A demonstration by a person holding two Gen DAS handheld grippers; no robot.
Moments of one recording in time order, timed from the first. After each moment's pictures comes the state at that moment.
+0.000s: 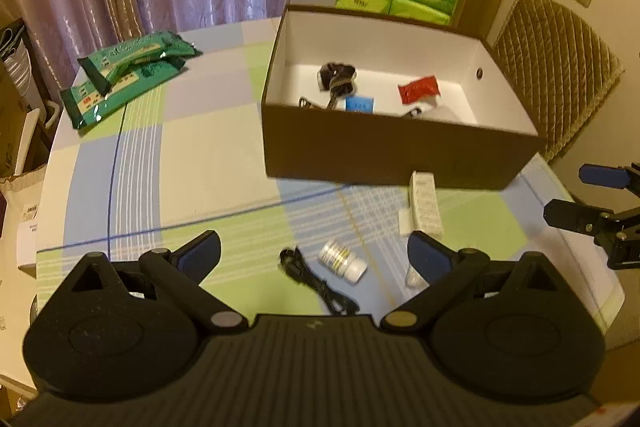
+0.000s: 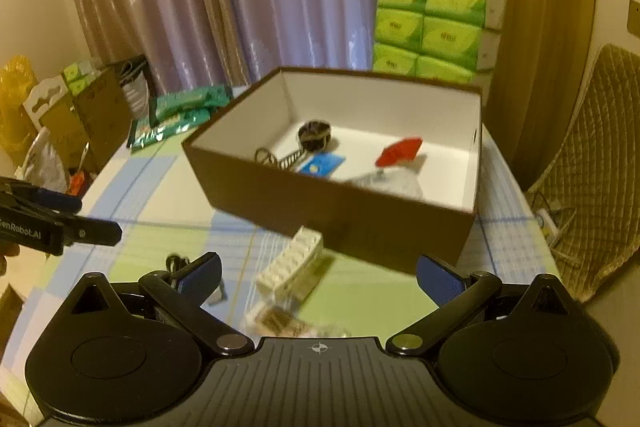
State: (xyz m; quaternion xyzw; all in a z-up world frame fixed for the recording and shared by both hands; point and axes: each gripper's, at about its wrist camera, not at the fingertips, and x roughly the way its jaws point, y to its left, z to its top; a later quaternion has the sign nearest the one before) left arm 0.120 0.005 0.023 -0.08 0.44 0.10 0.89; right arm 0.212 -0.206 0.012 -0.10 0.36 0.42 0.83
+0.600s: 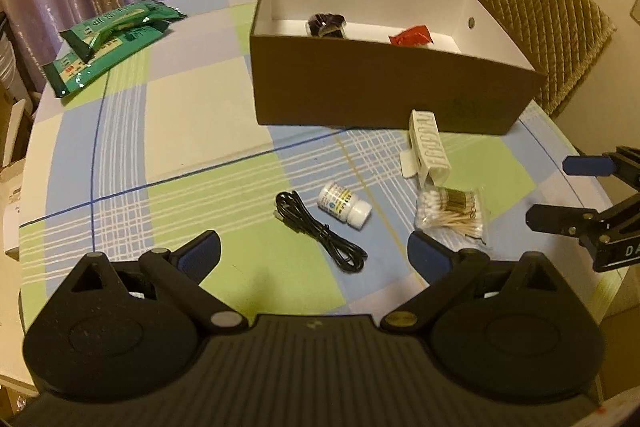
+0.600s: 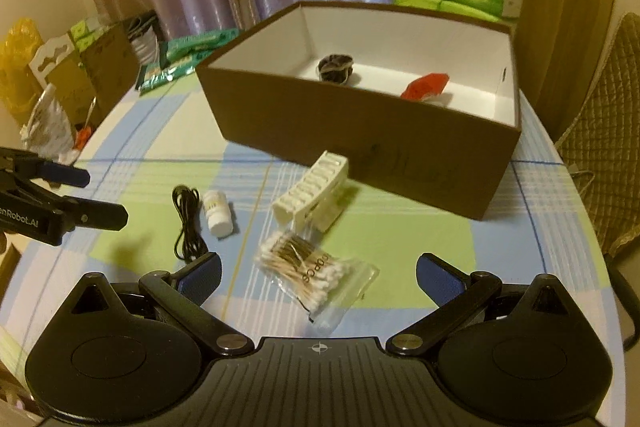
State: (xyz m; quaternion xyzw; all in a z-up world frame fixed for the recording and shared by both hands) left arm 0.102 0.002 -0.020 -0.07 0.47 0.07 0.88; right arm 0.194 -0.196 -0.035 -0.14 0.41 0.43 0.79
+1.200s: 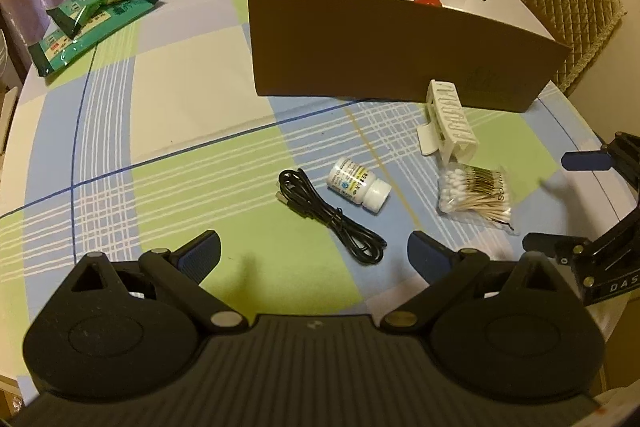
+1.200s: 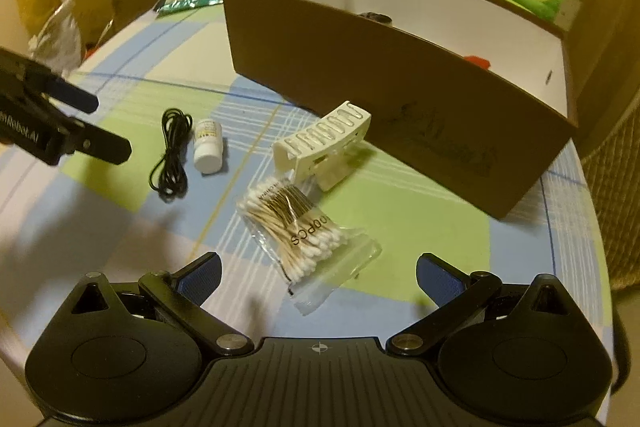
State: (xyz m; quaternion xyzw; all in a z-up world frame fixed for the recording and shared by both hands) left arm 0.116 0.012 -0.055 -0.07 0.49 0.06 0.87; right arm 0.192 -0.179 -0.081 -0.25 0.39 0.46 0.76
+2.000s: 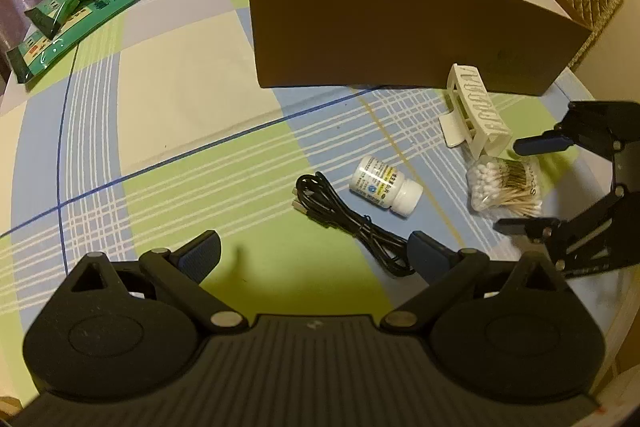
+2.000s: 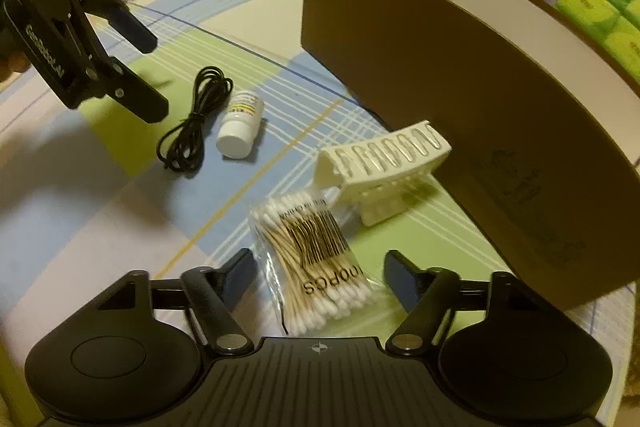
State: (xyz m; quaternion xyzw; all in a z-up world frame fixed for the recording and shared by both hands) left arm 0.138 0.031 -0.077 -0.05 0.51 0.04 0.86; right arm 0.205 -0.138 -0.117 -0.33 0.35 0.55 0.68
